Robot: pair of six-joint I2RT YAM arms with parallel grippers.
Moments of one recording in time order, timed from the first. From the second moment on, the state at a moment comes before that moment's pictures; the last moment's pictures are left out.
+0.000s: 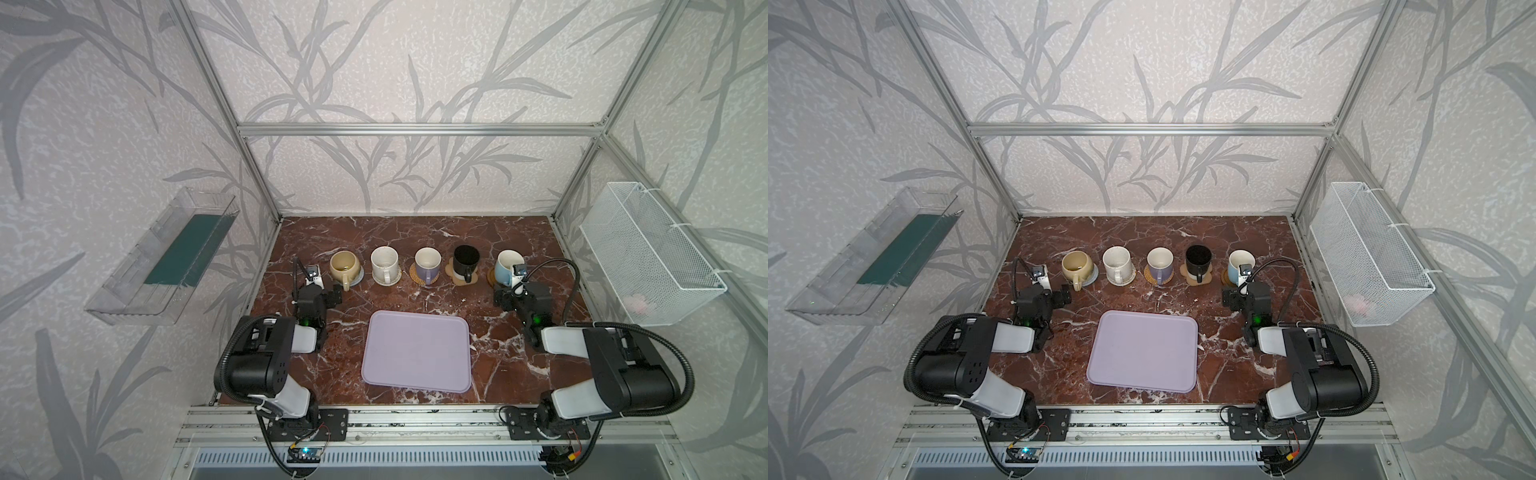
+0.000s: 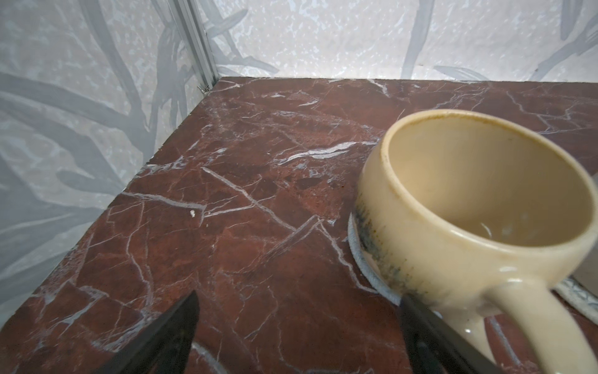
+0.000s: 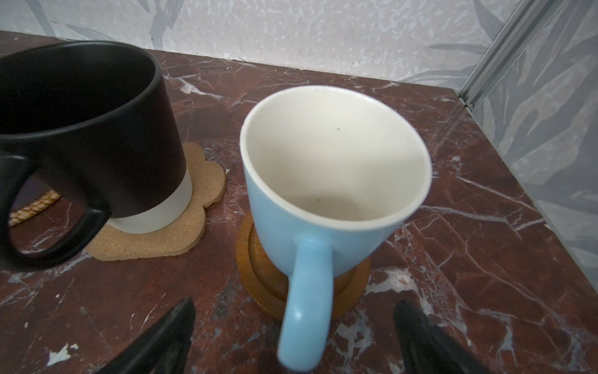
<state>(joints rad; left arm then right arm) -0.01 1.57 0.34 0.86 -0.22 -0.02 0.09 1.50 0.35 0.72 0.06 -0.06</state>
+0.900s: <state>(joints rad) 0.01 1.57 0.36 0.86 -0.19 -0.03 0.09 1.56 0.38 0.76 0.06 -0.06</state>
